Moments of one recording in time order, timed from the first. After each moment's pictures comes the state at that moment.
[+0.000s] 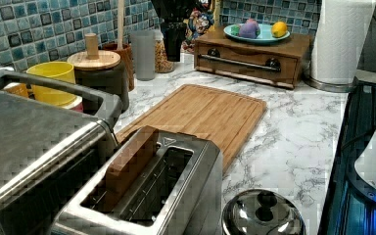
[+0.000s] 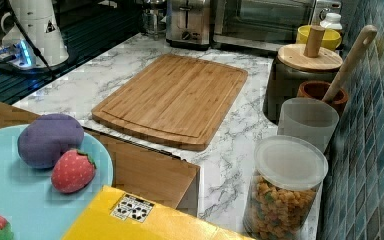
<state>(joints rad) 0.13 -0.22 0.18 -2.27 0.22 0.49 -0.55</state>
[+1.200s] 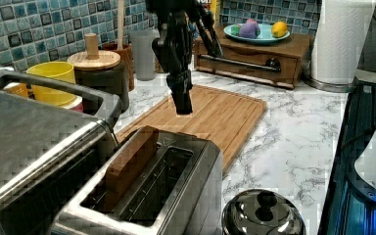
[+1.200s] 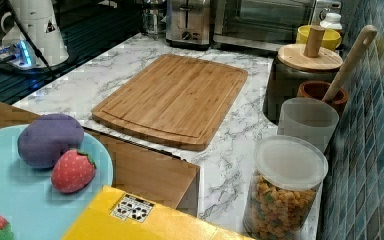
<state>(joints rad) 0.28 -0.11 0.26 -2.28 0.22 0.47 -0.58</state>
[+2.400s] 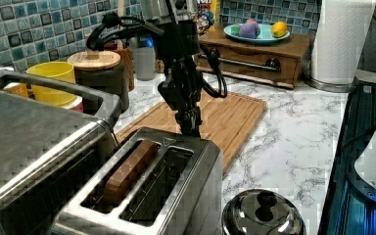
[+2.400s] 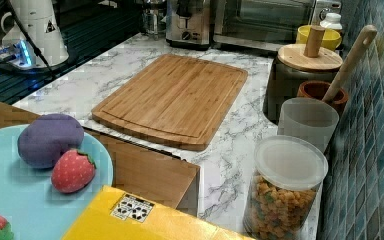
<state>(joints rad) 0.27 0.00 0.23 -2.34 0.32 0.56 -0.58</state>
